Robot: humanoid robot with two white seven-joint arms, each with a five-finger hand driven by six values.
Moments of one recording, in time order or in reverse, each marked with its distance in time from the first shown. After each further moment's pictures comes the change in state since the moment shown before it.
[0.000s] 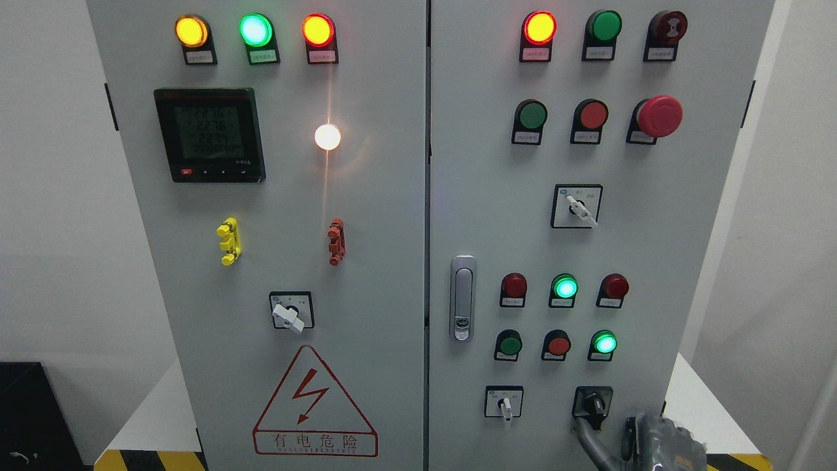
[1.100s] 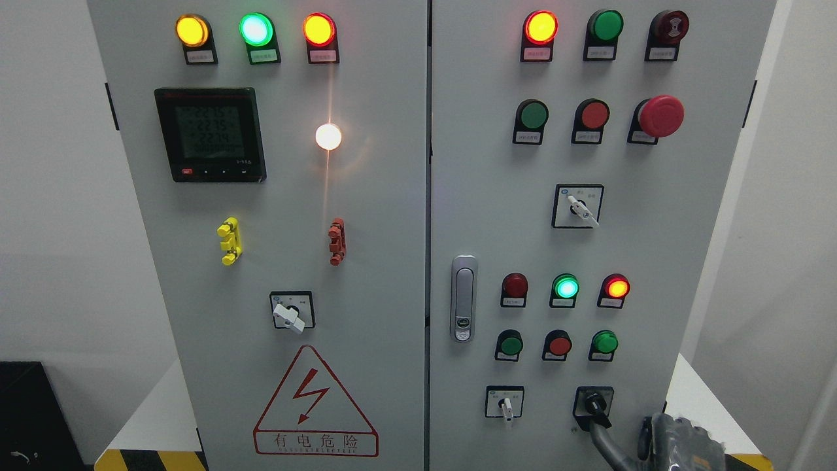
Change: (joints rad) left arm 0.000 0.000 0.000 0.000 0.000 0.000 0.000; right arm 0.003 -0.044 -0.014 -0.003 -0.008 0.013 -0.006
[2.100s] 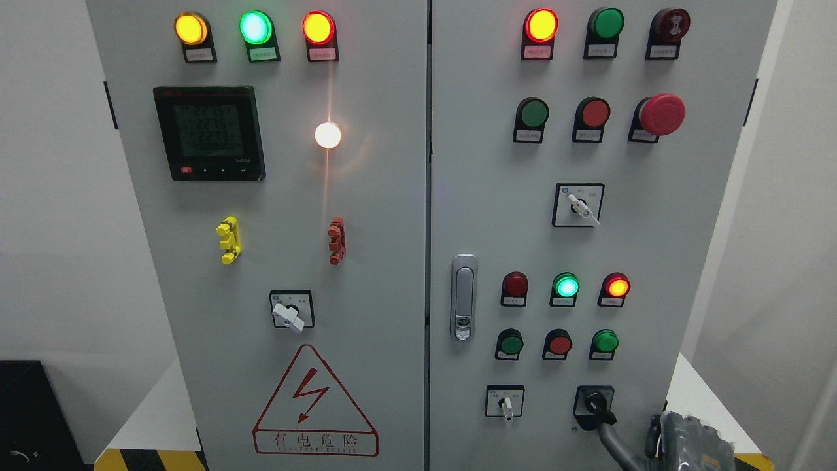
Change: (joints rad) left arm 0.000 0.000 0.000 0.000 0.000 0.000 0.000; right arm -0.002 -0.011 -0.010 -0.016 -0.034 0.002 0.000
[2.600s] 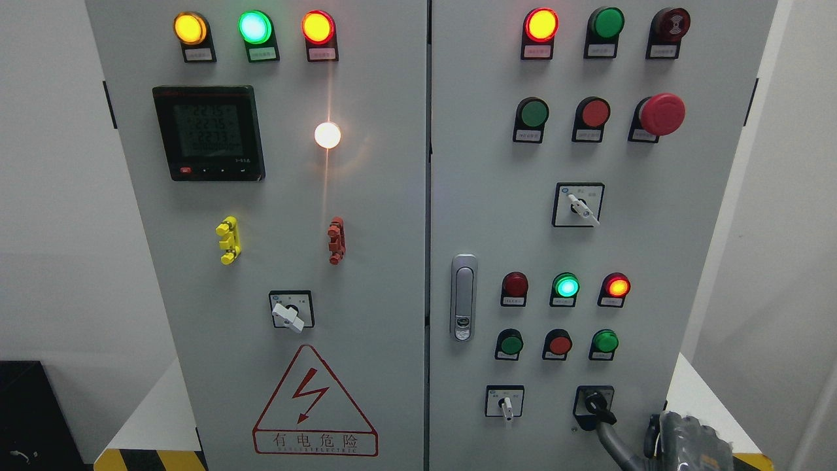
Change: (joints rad) left arm 0.000 0.000 0.000 0.000 0.000 0.000 0.000; right arm 0.004 -0.001 0.006 -0.005 -0.010 0.000 0.000
